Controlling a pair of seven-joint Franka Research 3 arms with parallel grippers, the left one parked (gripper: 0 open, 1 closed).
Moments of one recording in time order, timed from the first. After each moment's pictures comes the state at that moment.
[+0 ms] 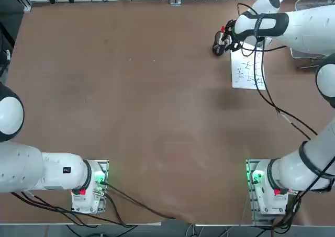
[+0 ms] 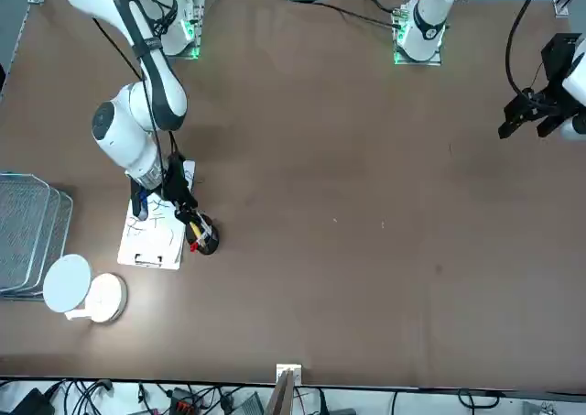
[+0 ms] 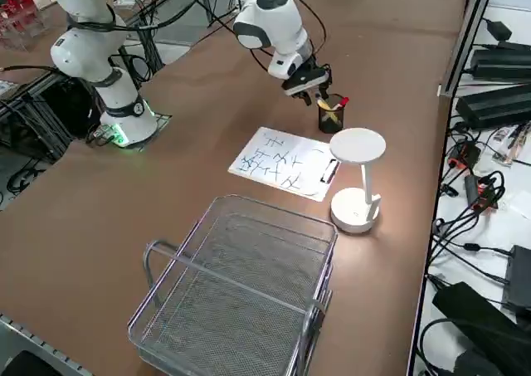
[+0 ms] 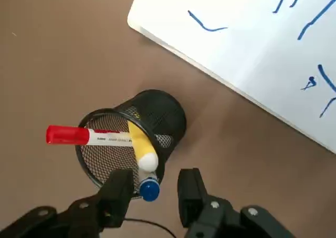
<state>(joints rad) 0.10 0.34 0.19 -2.12 0.43 2.71 1.00</state>
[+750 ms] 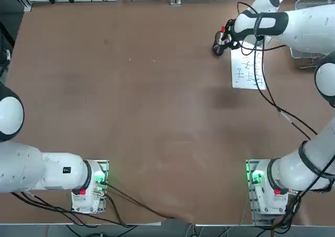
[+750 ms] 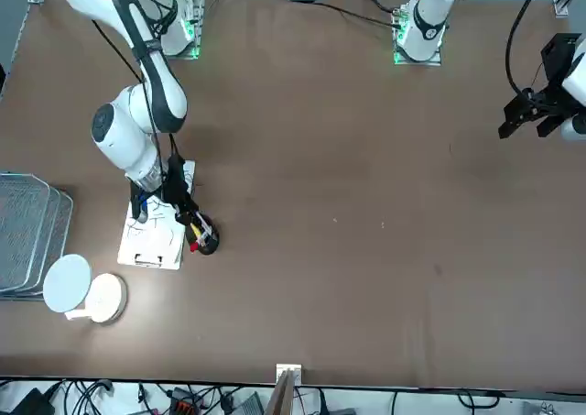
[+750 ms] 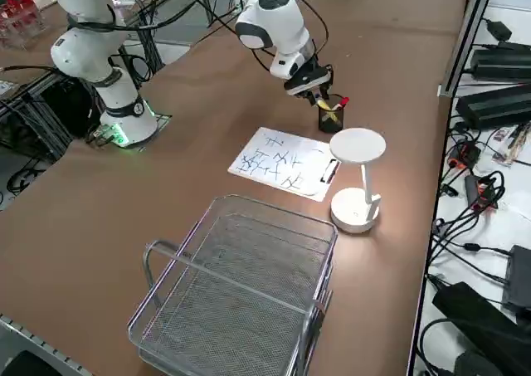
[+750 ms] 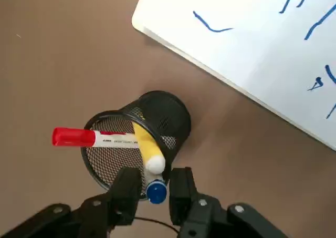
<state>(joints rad) 0.10 0.35 0.19 -2.10 0.43 2.71 1.01</state>
